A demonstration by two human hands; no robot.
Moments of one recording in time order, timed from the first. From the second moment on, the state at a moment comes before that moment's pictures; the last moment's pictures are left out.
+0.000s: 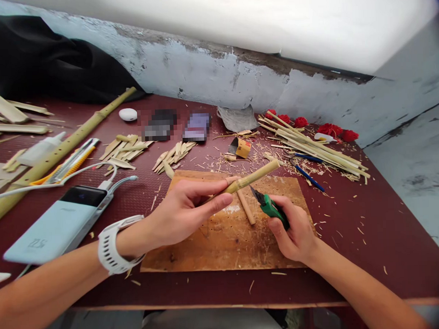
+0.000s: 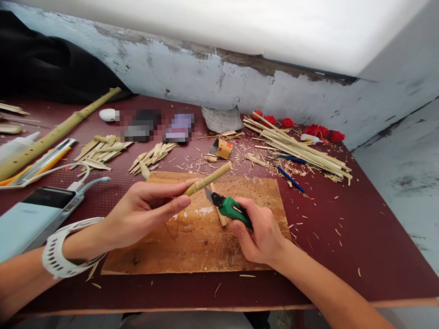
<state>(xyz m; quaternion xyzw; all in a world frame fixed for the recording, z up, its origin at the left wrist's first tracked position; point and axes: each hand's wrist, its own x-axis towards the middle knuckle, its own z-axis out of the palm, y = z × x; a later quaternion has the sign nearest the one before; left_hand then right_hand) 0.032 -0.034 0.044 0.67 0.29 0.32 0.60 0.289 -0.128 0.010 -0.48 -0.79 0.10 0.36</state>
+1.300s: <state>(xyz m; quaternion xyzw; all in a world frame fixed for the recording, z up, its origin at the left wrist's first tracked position) 0.032 -0.036 0.037 0.63 0.29 0.29 0.66 0.288 -0.129 0.009 -0.48 -0.79 0.10 0.37</state>
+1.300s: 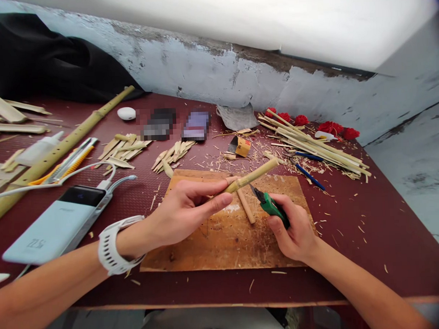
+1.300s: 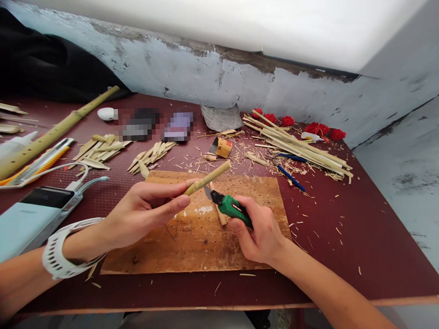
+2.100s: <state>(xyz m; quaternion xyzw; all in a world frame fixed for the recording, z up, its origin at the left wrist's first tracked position) 0.038 -0.044 0.038 0.66 0.33 0.31 0.60 0.284 -0.129 0.009 -0.49 -0.79 0.06 0.36</state>
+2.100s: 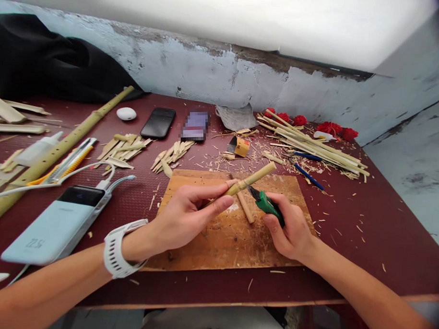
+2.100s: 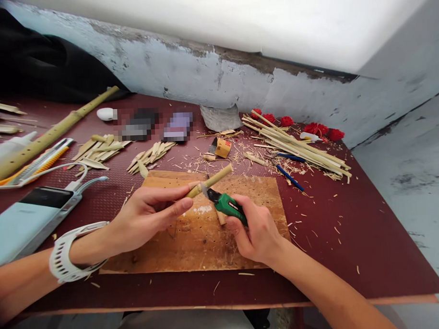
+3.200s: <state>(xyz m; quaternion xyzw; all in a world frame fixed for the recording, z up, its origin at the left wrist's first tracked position) 0.033 -0.040 0.040 0.59 0.28 0.30 0.69 0.289 -0.128 0.009 -0.48 -0.79 0.08 0.37</state>
